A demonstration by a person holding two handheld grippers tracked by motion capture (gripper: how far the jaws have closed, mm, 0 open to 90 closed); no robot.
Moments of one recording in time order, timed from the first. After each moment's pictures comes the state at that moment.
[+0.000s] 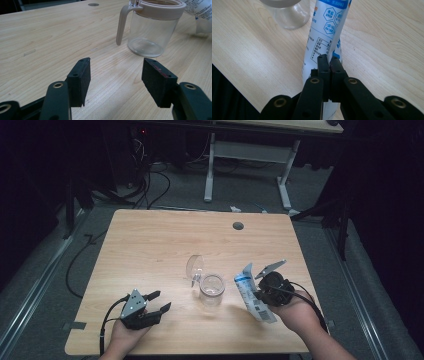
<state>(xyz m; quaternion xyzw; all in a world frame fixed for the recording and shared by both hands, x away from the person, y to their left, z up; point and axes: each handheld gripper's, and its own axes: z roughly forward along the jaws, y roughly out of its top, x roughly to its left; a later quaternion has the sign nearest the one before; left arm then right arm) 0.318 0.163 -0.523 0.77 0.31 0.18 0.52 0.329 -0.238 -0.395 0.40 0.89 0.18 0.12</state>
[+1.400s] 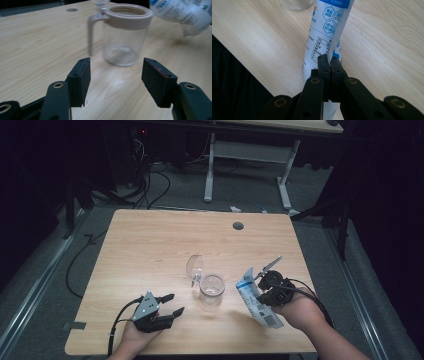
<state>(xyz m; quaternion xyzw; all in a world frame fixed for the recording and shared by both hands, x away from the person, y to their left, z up) 0.309 0.119 -0.514 0.79 0.25 0.14 0.54 0.331 -0.236 -0.384 0.40 0.91 0.12 0.07</state>
